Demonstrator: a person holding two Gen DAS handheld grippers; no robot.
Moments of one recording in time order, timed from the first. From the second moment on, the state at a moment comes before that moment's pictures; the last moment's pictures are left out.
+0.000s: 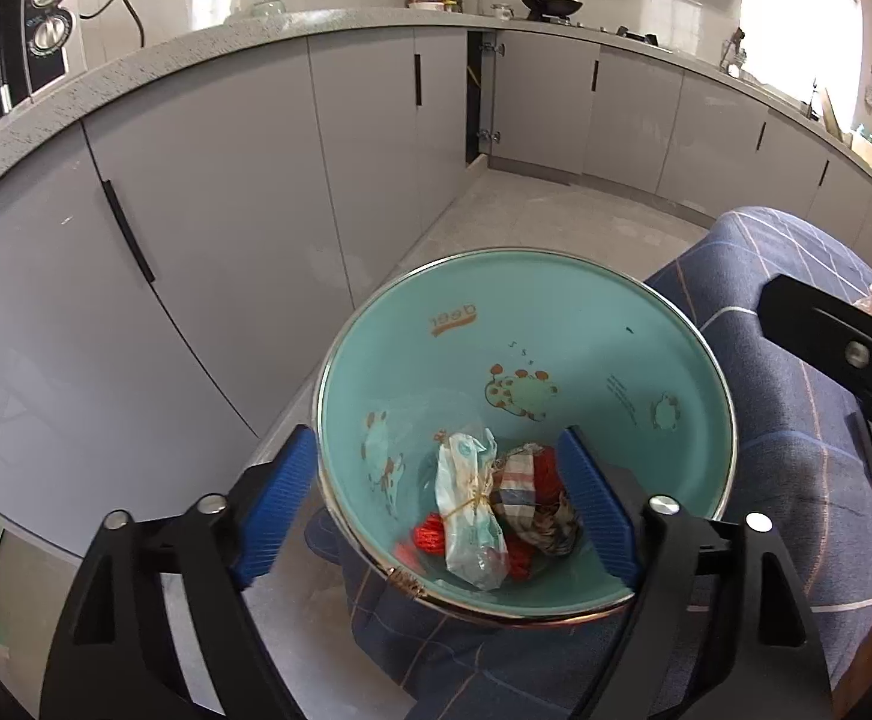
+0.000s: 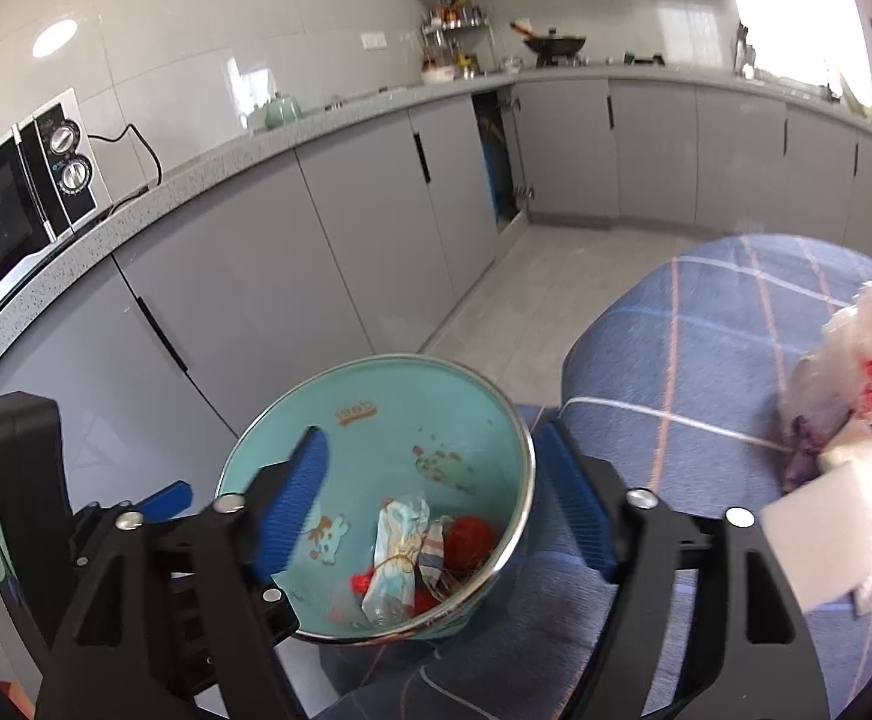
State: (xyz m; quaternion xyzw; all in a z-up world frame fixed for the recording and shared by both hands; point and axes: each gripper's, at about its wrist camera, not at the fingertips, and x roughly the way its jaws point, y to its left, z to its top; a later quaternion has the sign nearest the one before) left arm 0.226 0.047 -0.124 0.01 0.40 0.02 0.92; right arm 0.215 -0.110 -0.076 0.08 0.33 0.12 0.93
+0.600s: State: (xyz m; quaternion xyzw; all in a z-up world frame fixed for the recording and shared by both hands) left arm 0.199 0.025 -0.098 0.03 0.38 0.03 0.92; right arm 0.171 -0.153 -0.076 0.07 0.31 0.06 0.95
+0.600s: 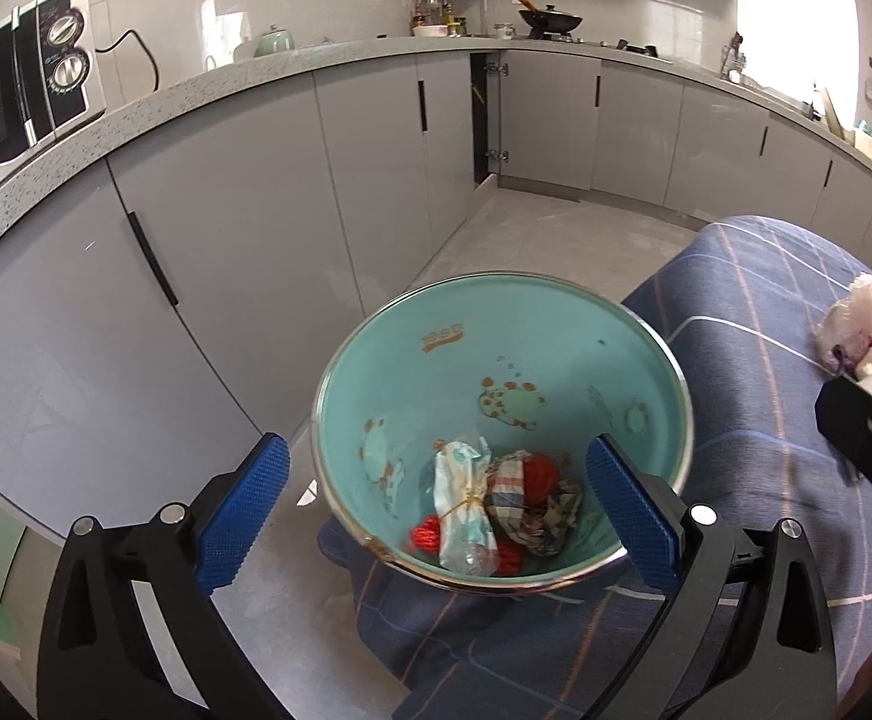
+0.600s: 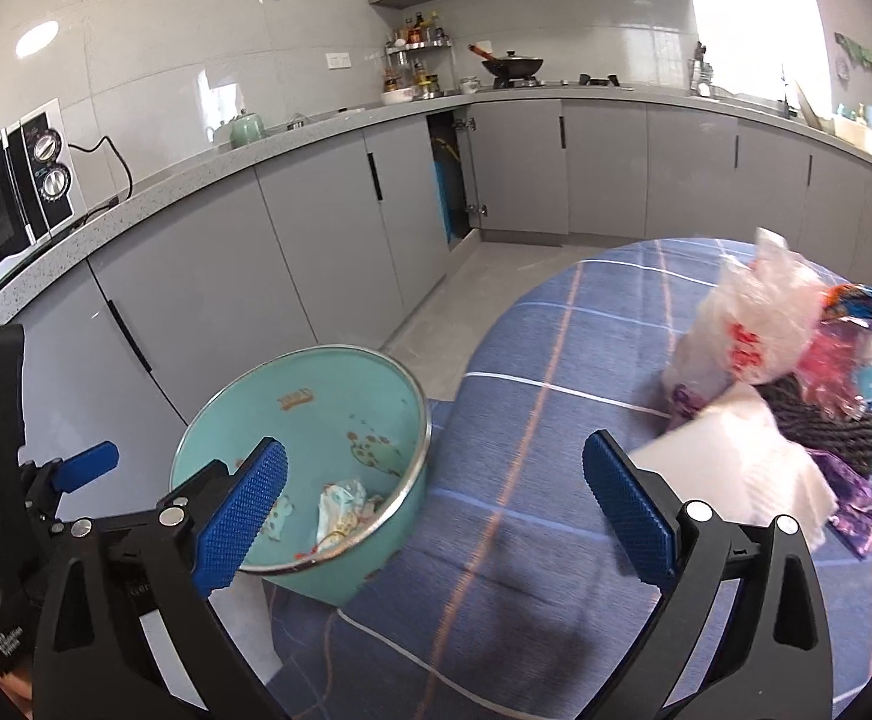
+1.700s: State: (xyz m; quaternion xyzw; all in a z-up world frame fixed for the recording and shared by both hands) left arm 0.175 -0.069 -0.101 0.06 0.39 -0.06 0.92; right arm 0.104 -0.264 -0.081 0.14 0.31 -0.04 0.94
